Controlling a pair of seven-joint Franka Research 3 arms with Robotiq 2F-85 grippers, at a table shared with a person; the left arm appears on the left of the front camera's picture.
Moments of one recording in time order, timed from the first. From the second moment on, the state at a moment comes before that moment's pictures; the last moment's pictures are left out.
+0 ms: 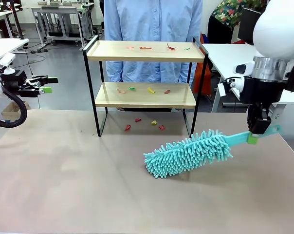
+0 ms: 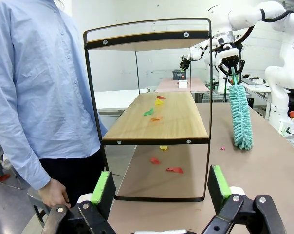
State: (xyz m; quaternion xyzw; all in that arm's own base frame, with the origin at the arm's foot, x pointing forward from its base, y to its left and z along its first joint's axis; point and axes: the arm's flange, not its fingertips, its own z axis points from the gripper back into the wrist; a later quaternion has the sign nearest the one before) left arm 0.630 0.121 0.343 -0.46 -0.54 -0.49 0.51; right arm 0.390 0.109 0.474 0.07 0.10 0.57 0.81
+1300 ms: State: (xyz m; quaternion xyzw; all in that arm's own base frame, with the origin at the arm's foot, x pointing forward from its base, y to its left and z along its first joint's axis) left arm 0.630 0.121 0.343 -0.46 -0.54 -0.49 0.51; right arm 0.387 0.112 0.472 0.07 0.10 0.58 0.81
